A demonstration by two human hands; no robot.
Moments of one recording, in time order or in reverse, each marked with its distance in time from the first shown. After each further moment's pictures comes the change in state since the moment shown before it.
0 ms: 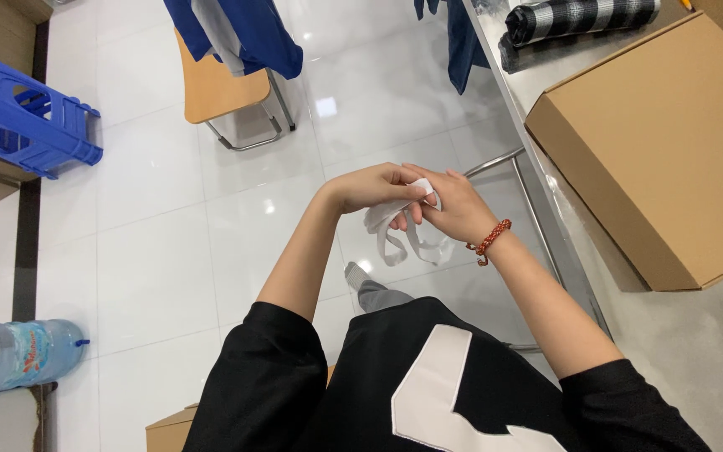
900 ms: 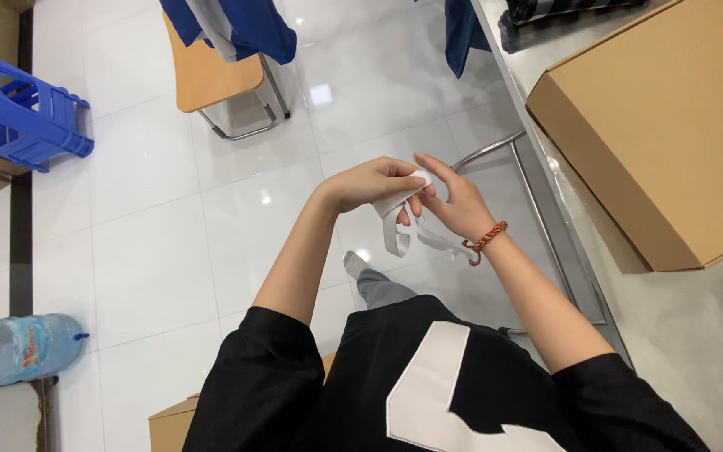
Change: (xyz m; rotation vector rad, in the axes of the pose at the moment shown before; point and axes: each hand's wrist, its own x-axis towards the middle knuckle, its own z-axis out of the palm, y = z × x) left_hand -0.021 0.002 0.022 -0.012 0.081 0.028; right_hand -0.026 -0.030 -0.001 0.317 0.095 0.280
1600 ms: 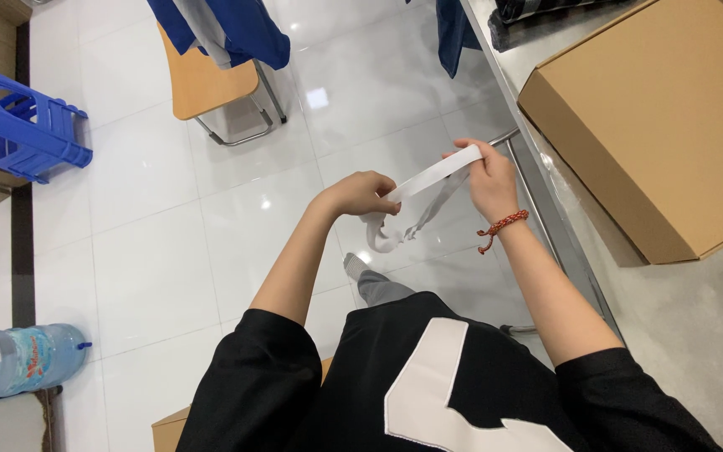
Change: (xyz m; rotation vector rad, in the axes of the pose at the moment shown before) left_hand 0.027 -0.060 -0.024 0.736 0.224 -0.203; right_hand -0.002 0.020 -0.027 0.134 0.441 -0.046
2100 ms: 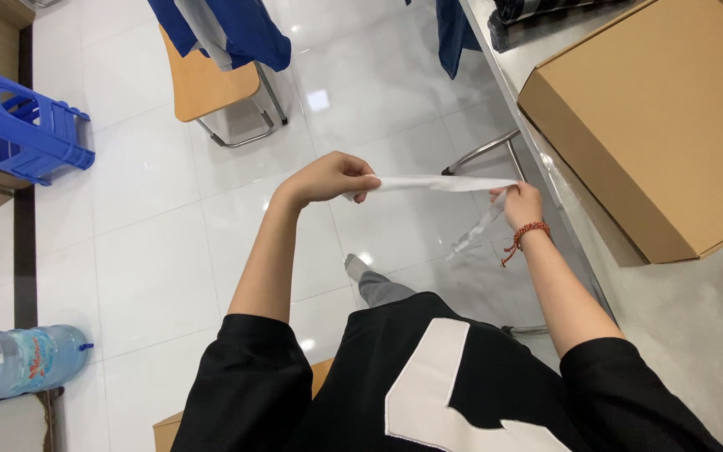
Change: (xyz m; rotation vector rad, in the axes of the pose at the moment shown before) left_hand -0.064 0.024 -0.057 -0.341 0.037 0.002; right_hand -0.014 0.122 -0.020 -0.246 0.092 0.372
